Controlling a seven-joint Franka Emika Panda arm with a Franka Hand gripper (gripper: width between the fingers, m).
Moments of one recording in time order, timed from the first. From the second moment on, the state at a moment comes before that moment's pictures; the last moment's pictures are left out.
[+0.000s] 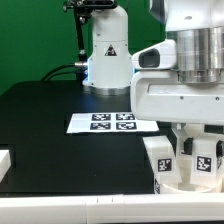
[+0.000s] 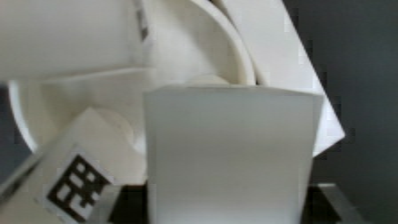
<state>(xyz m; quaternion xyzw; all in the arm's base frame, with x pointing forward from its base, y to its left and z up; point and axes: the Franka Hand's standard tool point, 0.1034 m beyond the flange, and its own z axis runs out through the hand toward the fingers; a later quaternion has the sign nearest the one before) 0.640 0.101 0.078 -0.95 0.30 -0.04 0.05</state>
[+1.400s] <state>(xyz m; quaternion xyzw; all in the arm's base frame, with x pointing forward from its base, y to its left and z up) 0.646 0.108 0.097 -0.88 0.47 -0.03 0.09</state>
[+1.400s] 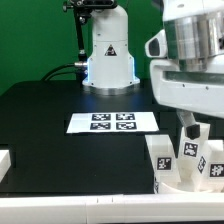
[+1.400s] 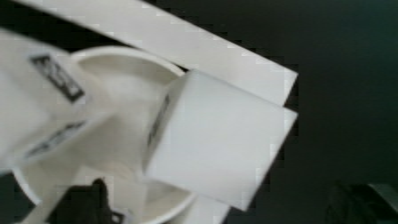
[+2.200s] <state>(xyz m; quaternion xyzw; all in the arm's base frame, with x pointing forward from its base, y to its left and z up) 0.641 0.125 0.095 -0.99 0.12 -0.05 0.05</state>
